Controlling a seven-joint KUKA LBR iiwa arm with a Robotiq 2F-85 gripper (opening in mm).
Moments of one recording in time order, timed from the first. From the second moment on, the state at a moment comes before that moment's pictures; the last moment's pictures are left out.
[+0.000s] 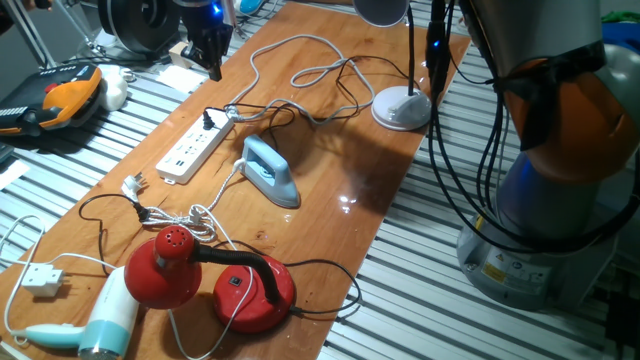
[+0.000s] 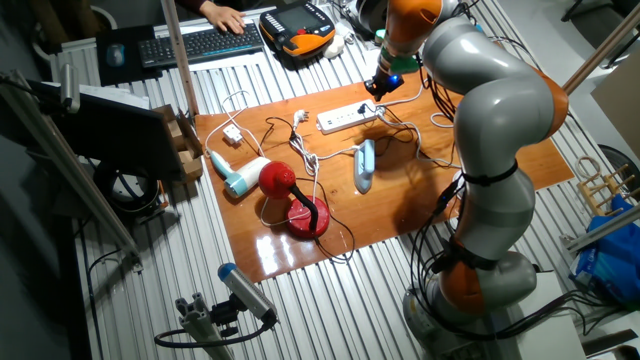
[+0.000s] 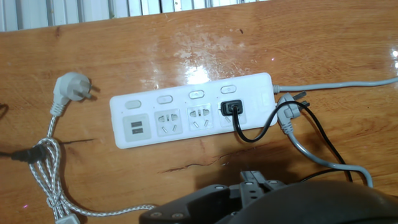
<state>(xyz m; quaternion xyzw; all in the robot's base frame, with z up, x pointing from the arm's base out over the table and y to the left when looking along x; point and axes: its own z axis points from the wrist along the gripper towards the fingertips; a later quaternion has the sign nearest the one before) 0.646 -0.028 0.205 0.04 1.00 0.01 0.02</state>
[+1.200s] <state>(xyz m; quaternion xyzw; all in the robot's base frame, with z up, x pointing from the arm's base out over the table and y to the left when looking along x) 0.644 -0.026 0.203 0.04 1.00 0.01 0.02</state>
